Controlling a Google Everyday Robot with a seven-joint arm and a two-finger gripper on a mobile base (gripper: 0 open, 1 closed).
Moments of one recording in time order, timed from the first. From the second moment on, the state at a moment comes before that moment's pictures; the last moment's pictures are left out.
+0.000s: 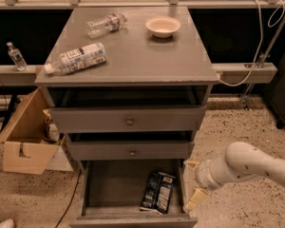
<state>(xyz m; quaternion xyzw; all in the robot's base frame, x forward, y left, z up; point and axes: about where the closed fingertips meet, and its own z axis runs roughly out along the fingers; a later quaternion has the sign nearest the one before) 0.459 -0.163 0.486 -0.61 0.73 0.20 0.23</state>
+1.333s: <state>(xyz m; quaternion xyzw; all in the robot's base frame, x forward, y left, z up) 0.518 -0.166 0.337 -0.67 0.69 0.17 0.22</state>
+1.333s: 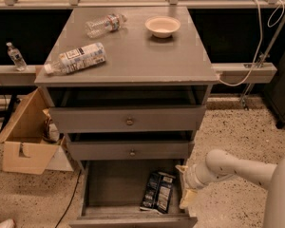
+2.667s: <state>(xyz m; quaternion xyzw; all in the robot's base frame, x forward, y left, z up) 0.556 -0.159 0.232 -0.75 0.61 0.13 0.20</state>
